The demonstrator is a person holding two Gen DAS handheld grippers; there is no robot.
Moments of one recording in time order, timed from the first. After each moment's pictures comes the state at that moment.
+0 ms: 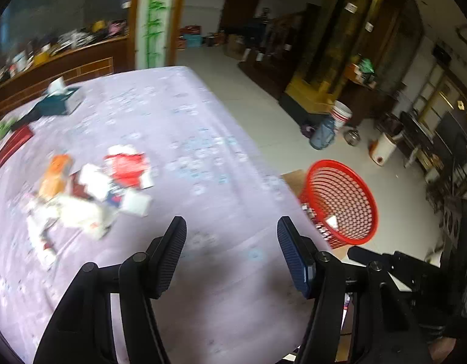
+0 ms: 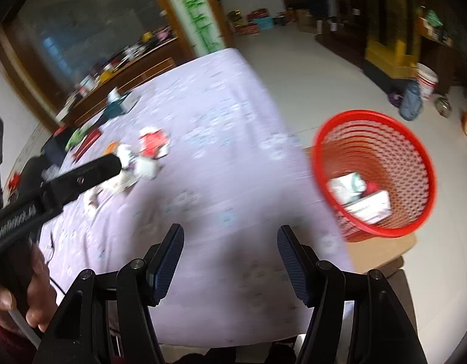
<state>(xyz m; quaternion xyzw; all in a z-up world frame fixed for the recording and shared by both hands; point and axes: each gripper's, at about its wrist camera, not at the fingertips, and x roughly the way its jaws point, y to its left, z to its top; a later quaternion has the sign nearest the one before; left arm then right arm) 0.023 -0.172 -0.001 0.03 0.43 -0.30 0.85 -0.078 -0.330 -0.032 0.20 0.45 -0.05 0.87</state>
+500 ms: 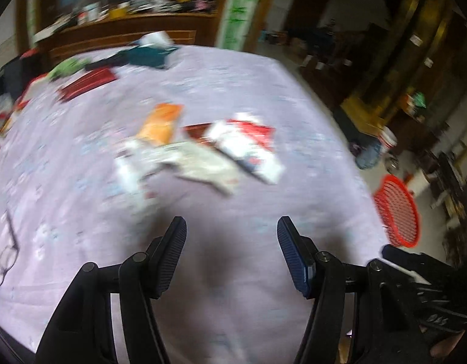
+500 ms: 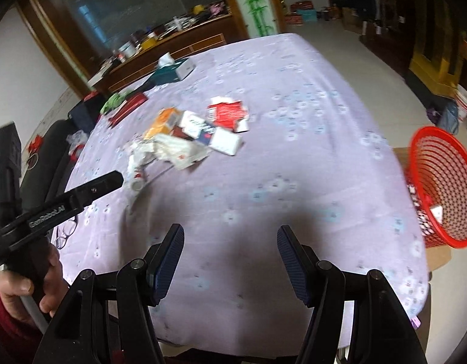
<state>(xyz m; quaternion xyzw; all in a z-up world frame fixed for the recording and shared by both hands) 0.053 -0.008 -0.034 -0.04 0.47 -0.18 0.86 -0.029 -0.223 -0.037 0.16 0.47 0.04 0.87</state>
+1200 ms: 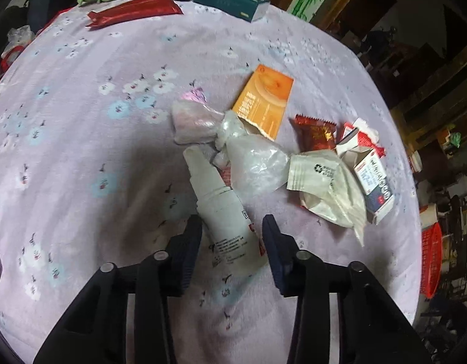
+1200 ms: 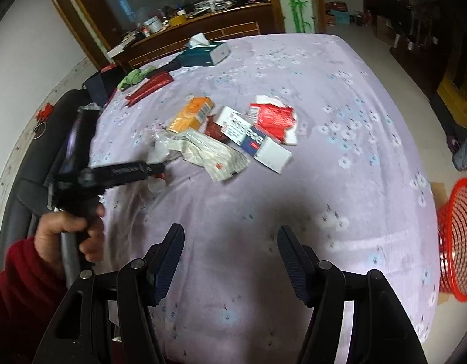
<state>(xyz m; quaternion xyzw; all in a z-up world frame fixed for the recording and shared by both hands) 0.168 0.055 -0.122 -0.10 0.56 -0.11 0.82 0.032 -0.178 -0.035 0.11 0.49 0.09 0.86</state>
